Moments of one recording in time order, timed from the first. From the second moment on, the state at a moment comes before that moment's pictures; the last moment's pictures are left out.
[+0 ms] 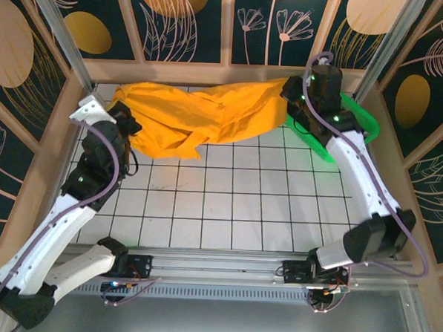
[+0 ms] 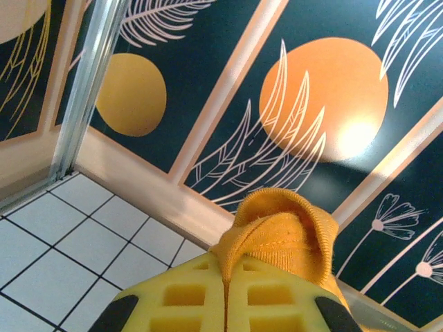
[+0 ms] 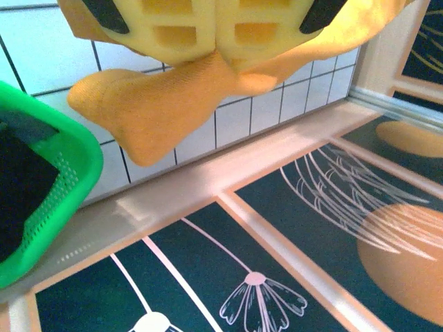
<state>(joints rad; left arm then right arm) -0.49 0.87 1.00 -0.17 -0.69 -0.57 0.30 1.41 1.49 -0.43 -0.03 0.65</state>
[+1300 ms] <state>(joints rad) -0.07 1.30 0.77 -0.52 -0.19 -0.86 0.25 1.97 1.60 -0.59 -0.12 0.68</state>
